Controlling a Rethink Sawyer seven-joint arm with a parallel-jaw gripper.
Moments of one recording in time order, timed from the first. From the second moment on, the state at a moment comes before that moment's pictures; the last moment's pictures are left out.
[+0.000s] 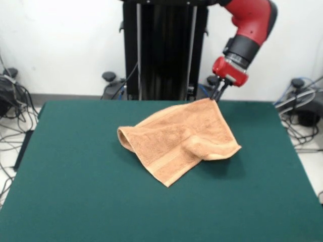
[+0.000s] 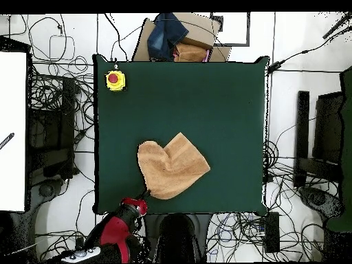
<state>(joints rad) 0.84 -0.03 -0.37 2.11 0.64 -0.62 1.83</state>
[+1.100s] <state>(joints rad) 0.82 0.02 -0.25 2.07 0.74 -0.65 1.83</state>
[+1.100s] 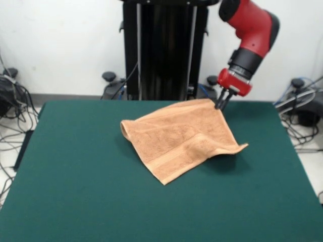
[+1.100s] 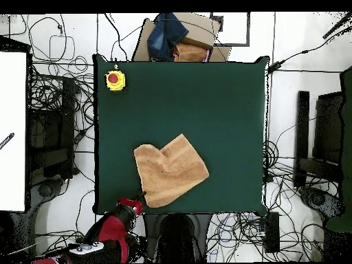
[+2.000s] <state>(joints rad) 0.81 0.00 -0.19 2.07 0.74 -0.66 1.86</state>
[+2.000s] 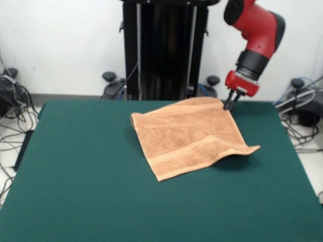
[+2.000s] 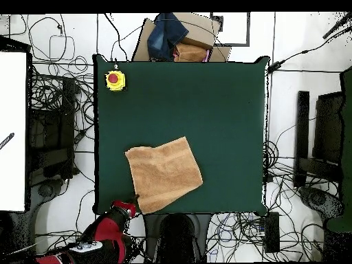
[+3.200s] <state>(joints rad) 0.80 -0.09 -0.11 2.07 0.78 -0.66 1.86</state>
